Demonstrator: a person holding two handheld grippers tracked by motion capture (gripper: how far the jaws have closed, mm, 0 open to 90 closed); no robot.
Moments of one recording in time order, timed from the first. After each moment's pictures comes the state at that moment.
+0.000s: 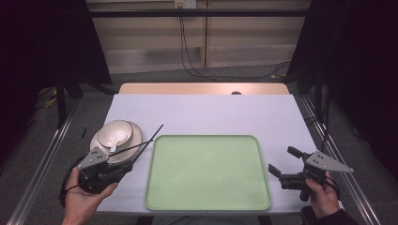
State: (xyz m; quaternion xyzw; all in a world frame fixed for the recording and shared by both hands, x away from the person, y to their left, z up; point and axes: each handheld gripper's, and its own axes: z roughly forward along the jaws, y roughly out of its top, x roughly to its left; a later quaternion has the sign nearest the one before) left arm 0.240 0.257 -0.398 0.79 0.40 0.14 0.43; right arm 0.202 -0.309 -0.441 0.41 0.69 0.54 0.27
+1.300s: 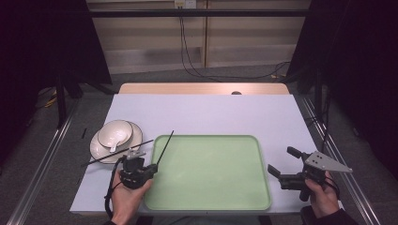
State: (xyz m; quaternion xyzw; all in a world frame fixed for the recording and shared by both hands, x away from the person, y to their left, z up) left arm 0.262 0.178 -0.452 0.76 0.54 0.11 0.35; right arm 0.202 -0.307 -0.442 0.40 0.69 0.54 0.26
